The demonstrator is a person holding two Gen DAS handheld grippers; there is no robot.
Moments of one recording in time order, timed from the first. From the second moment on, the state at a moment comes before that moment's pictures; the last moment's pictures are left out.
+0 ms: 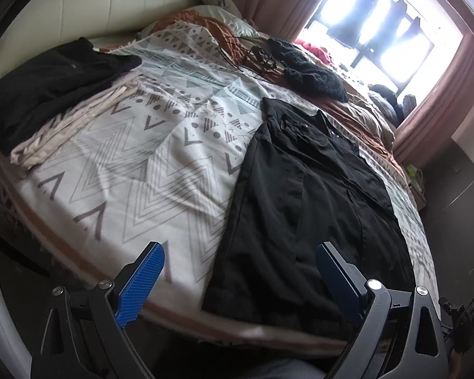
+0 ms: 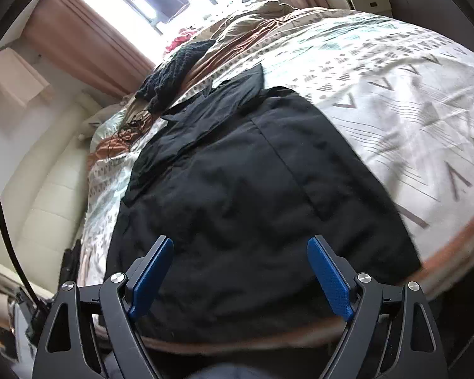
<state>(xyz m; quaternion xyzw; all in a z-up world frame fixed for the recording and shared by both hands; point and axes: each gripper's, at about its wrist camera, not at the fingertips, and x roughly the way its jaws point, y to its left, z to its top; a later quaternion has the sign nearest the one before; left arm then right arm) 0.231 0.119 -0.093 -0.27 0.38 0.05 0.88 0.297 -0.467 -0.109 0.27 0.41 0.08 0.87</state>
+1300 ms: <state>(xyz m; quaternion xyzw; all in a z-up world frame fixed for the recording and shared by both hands) 0.256 0.114 -0.176 -0.31 0.45 0.00 0.84 0.291 -0.553 -0.195 0.36 0.40 0.05 0.84</state>
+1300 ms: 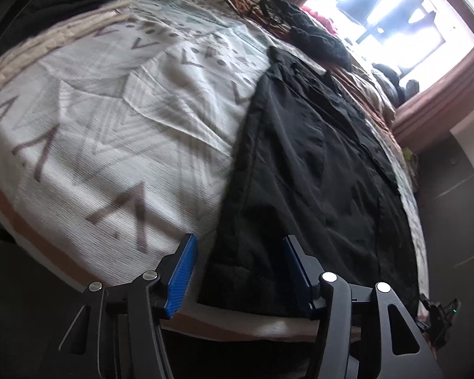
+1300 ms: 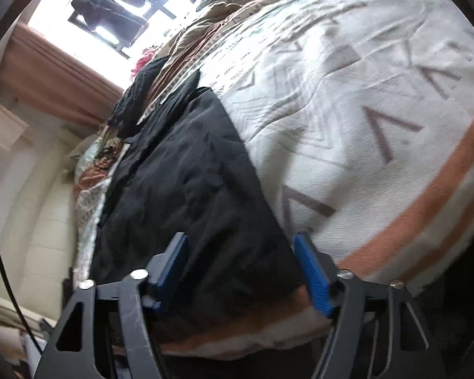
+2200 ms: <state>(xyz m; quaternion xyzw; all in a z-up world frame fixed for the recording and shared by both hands) 0.178 0.140 -0.067 -0.37 0.33 -0.02 0.87 0.236 -0.528 -0.089 0.36 0.31 0.12 0.87</state>
